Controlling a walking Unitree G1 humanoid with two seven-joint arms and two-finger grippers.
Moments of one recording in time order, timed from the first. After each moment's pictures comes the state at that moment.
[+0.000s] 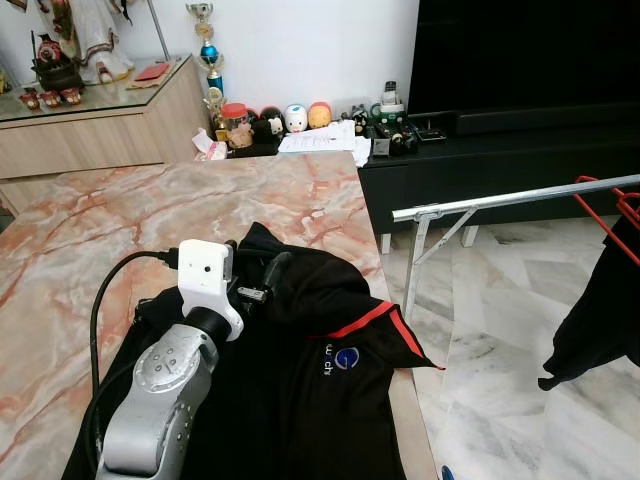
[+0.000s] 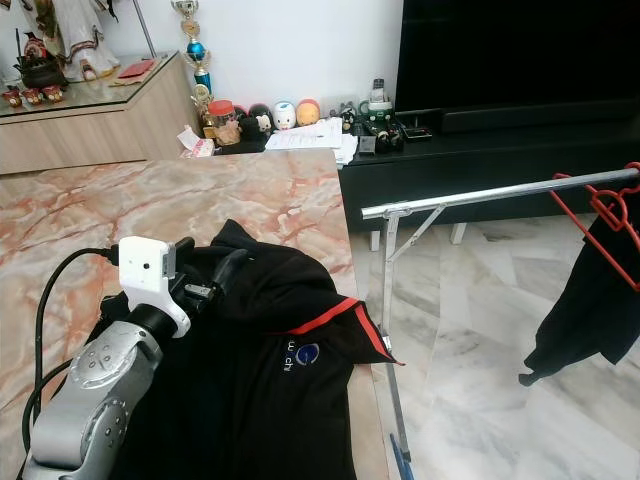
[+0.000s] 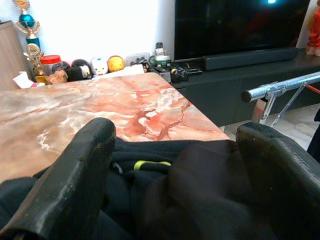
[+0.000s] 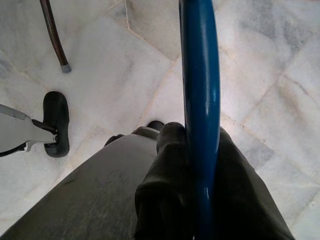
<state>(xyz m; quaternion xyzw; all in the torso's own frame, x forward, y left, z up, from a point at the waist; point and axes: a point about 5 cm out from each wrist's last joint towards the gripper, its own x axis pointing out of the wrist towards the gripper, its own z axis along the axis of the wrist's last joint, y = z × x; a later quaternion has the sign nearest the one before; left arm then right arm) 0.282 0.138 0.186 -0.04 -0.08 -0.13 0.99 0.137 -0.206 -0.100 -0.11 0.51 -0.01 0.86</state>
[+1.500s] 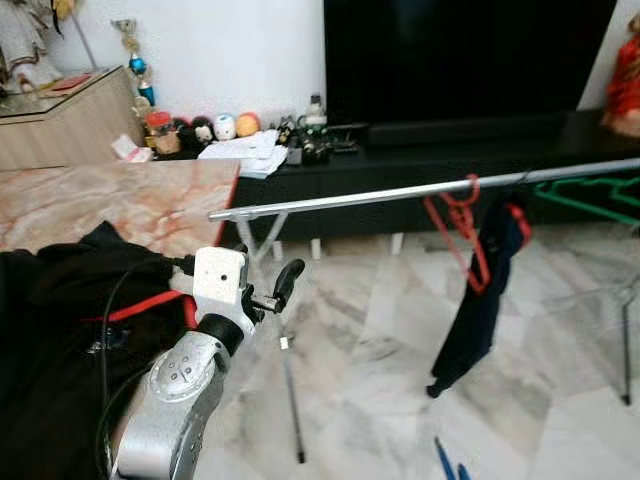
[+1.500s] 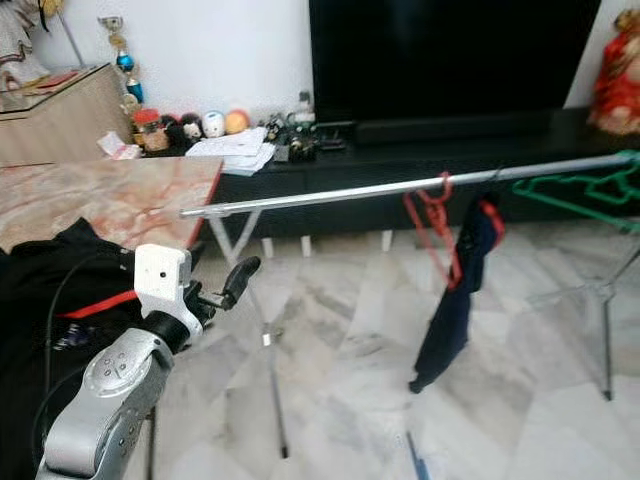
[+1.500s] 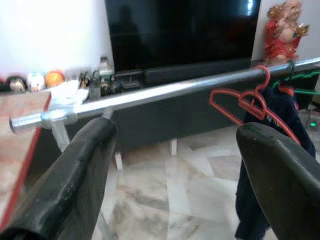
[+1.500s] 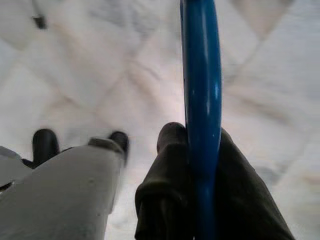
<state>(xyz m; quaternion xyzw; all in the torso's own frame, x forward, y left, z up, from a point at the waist) 0.280 0.134 0.180 -0.02 -0.08 -0.13 0.99 0.139 -0.213 -0.098 -0.10 0.50 -0.04 0.86</state>
